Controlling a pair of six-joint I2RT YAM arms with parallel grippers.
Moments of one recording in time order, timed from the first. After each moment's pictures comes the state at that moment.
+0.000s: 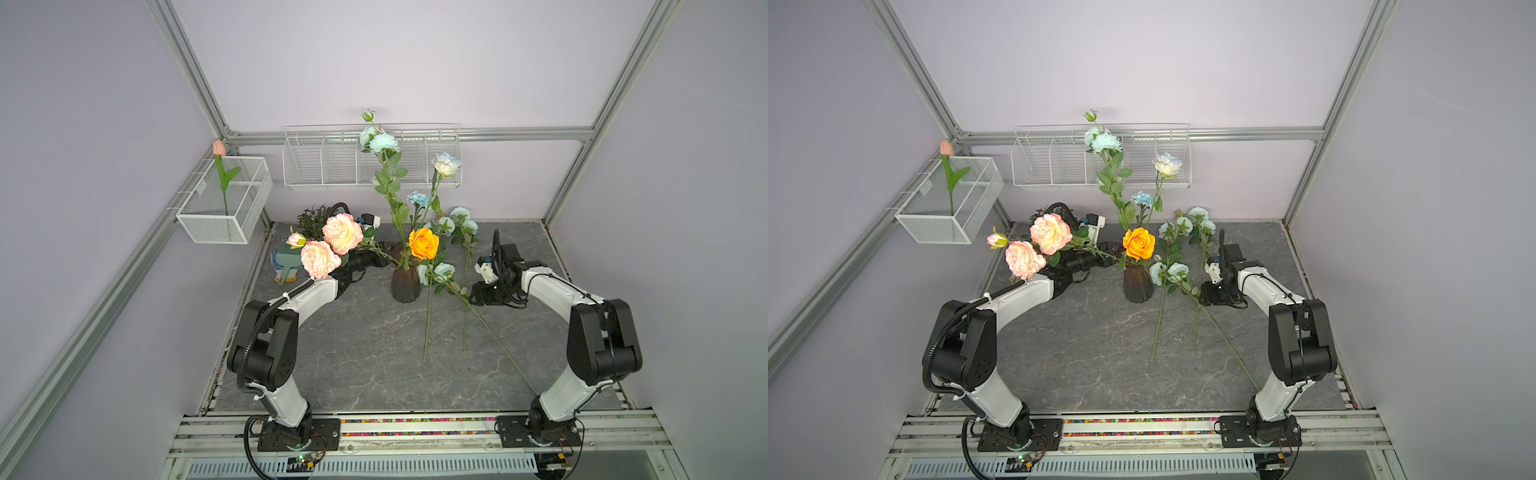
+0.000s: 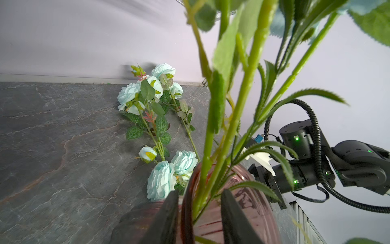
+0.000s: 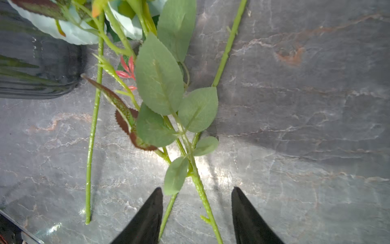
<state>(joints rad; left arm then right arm) -0.39 1.71 1.12 0.31 0.65 -0.47 0.19 1.70 1.14 -0.71 -0.29 0.06</state>
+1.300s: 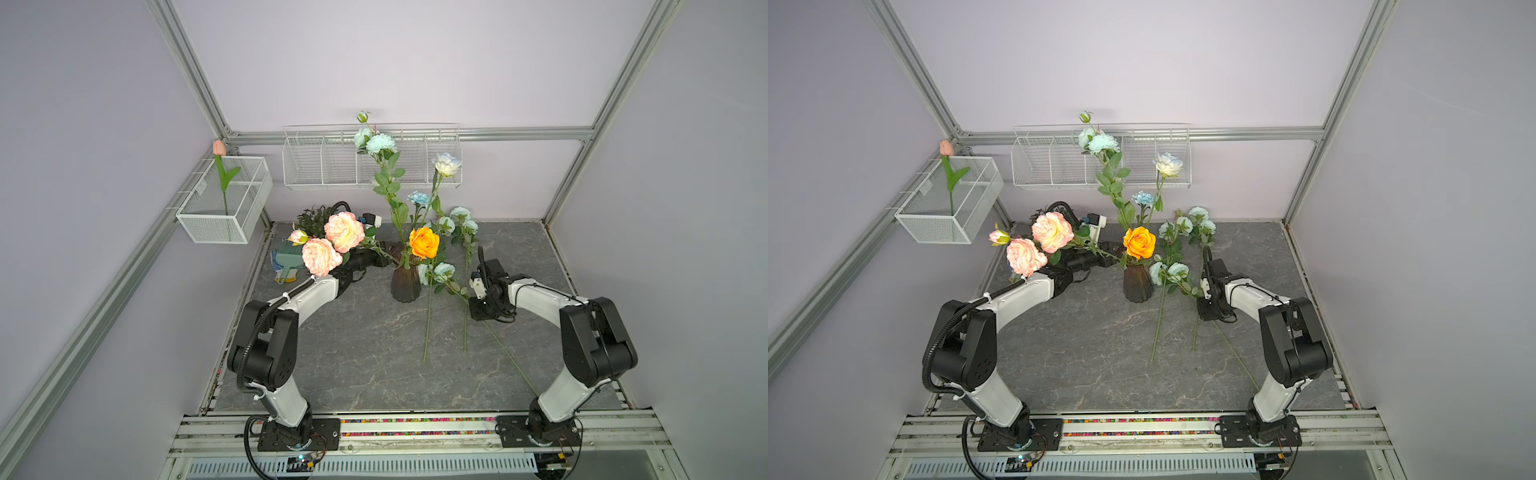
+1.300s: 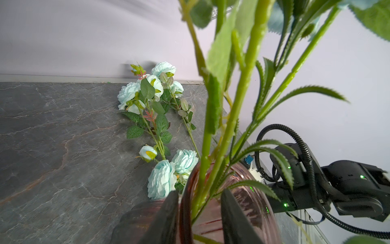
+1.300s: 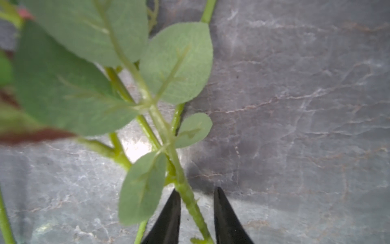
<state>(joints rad) -0.39 1.71 1.14 0.28 0.64 -0.44 0.31 1.70 1.00 -0.62 -0.08 0.14</state>
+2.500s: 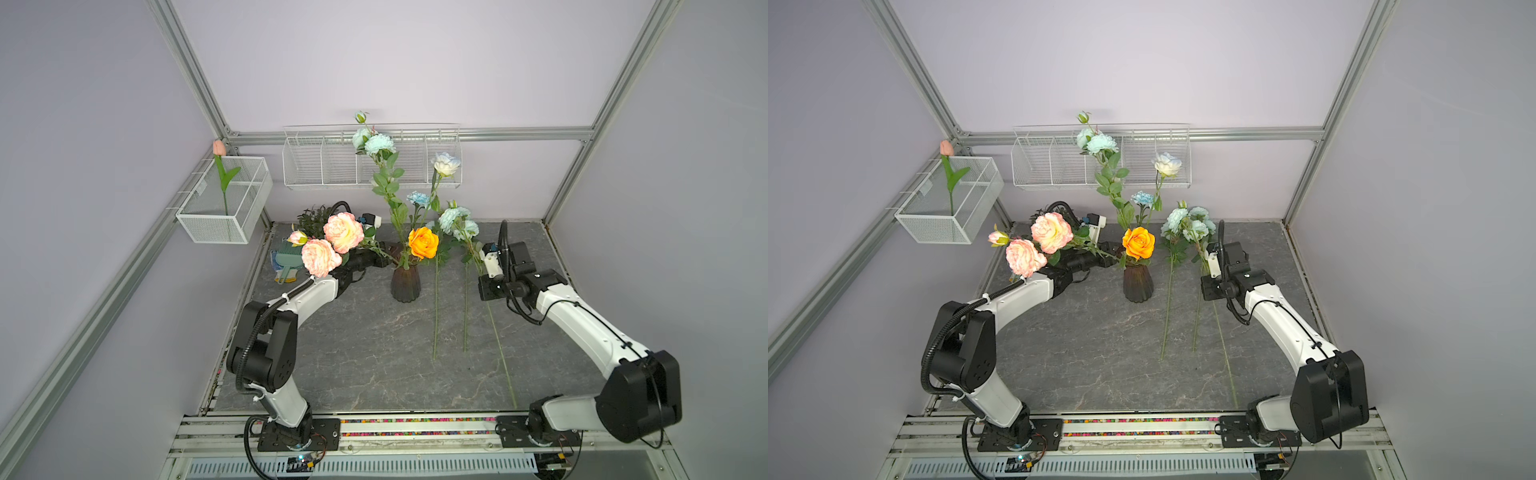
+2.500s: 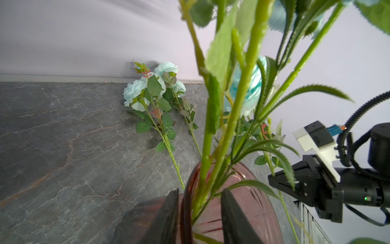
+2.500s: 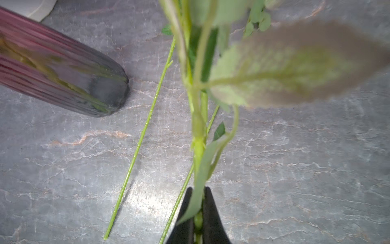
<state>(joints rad) -0.39 1.71 1.14 0.26 0.63 -0.44 0.28 1.38 1.11 -0.68 -0.07 0.10</state>
